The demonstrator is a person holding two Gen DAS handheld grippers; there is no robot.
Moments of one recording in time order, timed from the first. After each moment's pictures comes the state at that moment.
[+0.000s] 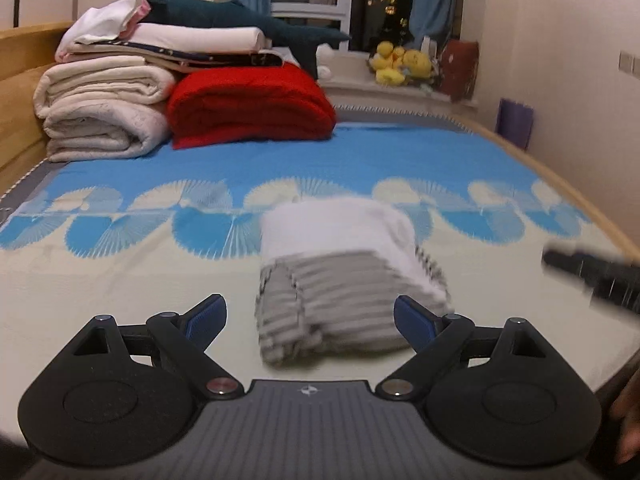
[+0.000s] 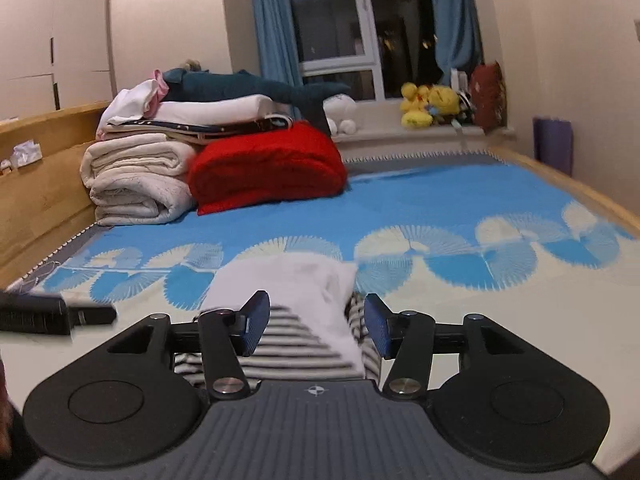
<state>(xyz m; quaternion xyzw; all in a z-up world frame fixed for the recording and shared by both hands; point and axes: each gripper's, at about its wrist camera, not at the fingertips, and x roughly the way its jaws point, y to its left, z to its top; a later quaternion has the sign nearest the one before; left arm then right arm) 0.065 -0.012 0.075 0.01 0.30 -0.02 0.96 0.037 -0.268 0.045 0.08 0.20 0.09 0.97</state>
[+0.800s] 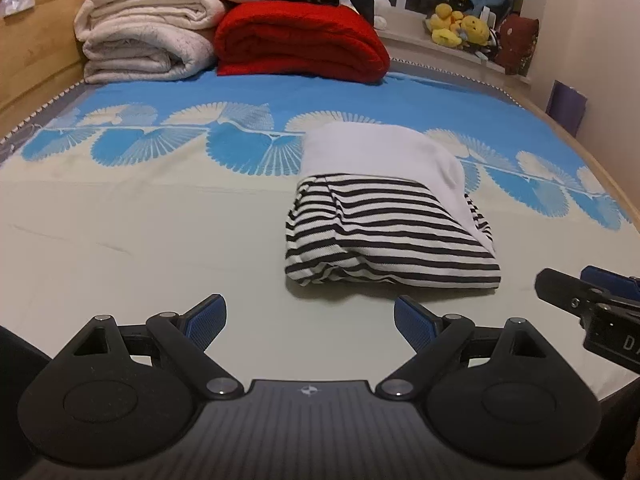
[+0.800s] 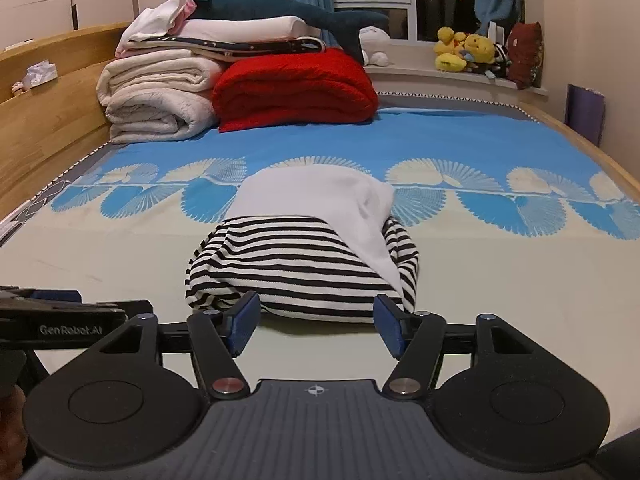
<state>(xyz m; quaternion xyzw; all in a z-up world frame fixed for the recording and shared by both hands) 0.077 0.001 0.020 -0.05 0.37 0.04 0.93 0.042 -0.214 0.012 0.02 0.30 0.13 0.95</state>
